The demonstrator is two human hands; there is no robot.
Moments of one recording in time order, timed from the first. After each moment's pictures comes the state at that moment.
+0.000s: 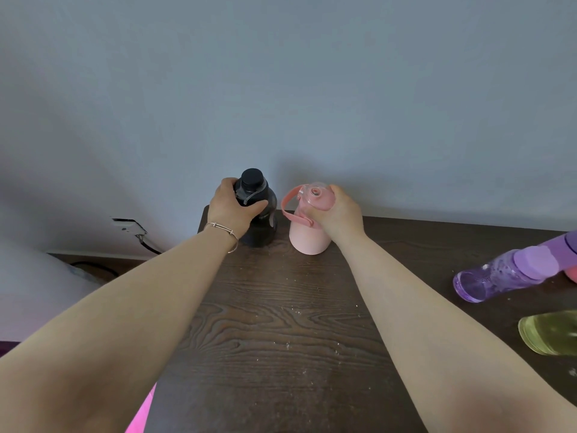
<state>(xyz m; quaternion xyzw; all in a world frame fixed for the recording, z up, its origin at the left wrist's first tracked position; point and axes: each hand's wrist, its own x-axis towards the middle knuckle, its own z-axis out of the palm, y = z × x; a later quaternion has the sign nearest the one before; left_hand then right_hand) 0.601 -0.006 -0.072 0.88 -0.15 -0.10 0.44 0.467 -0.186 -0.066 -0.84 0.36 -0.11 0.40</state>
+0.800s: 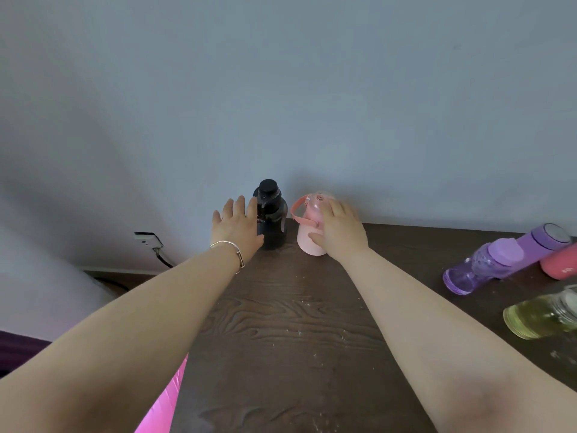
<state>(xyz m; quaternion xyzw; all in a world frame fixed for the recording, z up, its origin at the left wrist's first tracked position) 0.553 0.054 -0.025 0.94 -0.35 -0.03 0.00 0.424 -0.138 -0.031 -0.97 0.23 -0.02 0.03</state>
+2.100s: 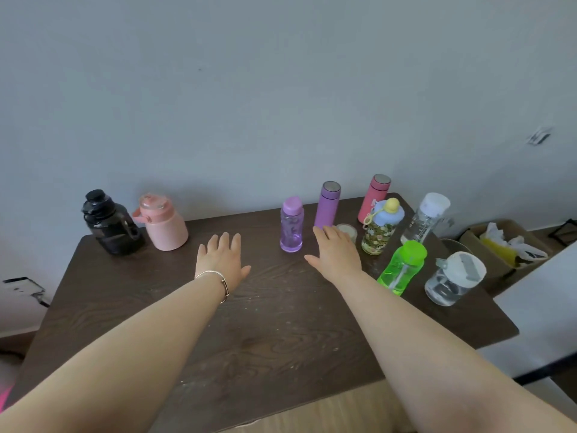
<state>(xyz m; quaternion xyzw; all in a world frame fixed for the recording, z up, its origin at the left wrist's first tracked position) 0.197 -0.117 -0.012 0.89 -0.44 -0.02 -0.06 0.007 -0.289 -0.009 -0.93 0.36 -0.05 0.04</state>
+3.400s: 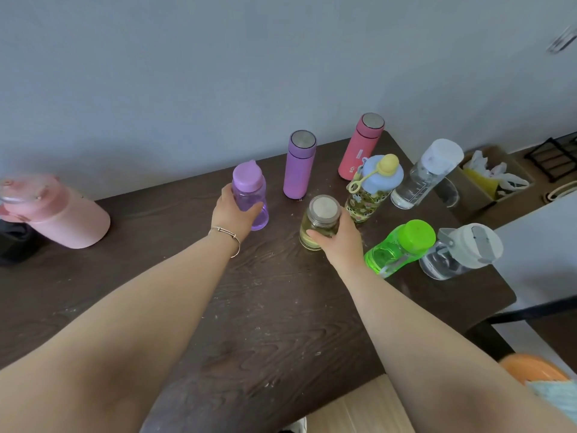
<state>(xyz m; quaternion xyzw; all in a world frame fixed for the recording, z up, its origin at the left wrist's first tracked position) 0.214 -0.318 -0.109 0.83 -0.28 -0.26 0.40 -0.013 -0.398 -0.127 -0.71 0.55 -0.21 0.37</state>
